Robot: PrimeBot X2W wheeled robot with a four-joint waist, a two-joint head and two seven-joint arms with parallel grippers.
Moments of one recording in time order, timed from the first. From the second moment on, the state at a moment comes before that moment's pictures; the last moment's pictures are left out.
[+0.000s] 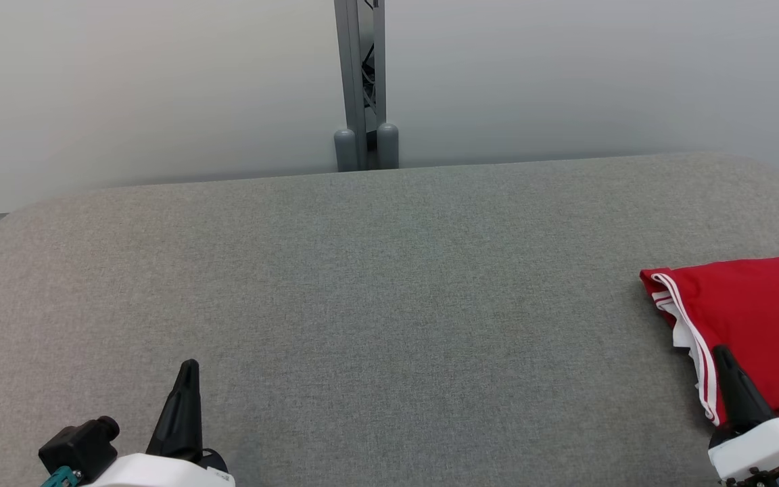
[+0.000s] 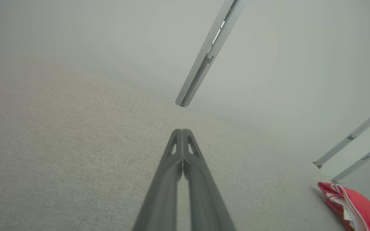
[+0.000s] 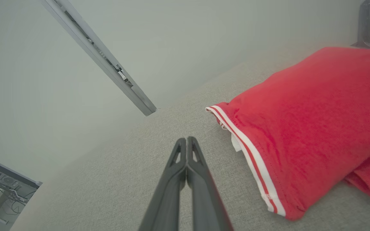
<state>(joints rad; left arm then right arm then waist) 0.04 0.23 -0.28 0.12 -0.79 0.13 -0.24 0.01 -0.06 -0.16 0.14 0.62 0.13 0.11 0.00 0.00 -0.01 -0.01</state>
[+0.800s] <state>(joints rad) 0.02 0.17 -0.28 0.14 -1.06 0.05 -0.25 -0.05 -0.08 -0.29 0.21 0.93 0.13 0.27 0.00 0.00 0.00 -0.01</state>
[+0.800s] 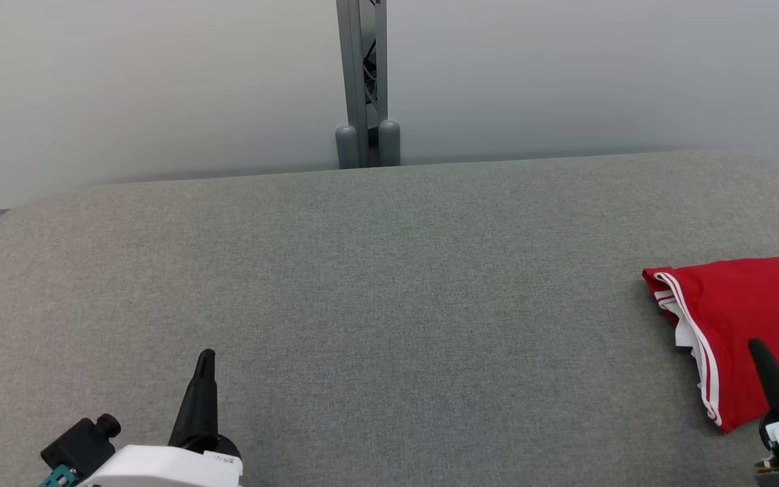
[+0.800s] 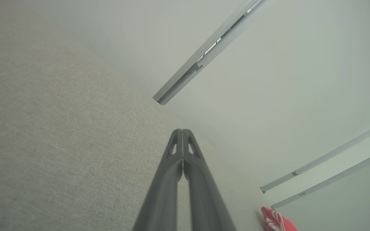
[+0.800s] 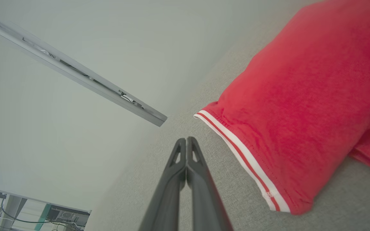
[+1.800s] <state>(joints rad) -0.01 0.11 -0.27 0.15 -1.33 -0.03 -0.25 -0.11 -0.09 -0.43 0.28 1.22 0.13 0.42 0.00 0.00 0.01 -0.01</state>
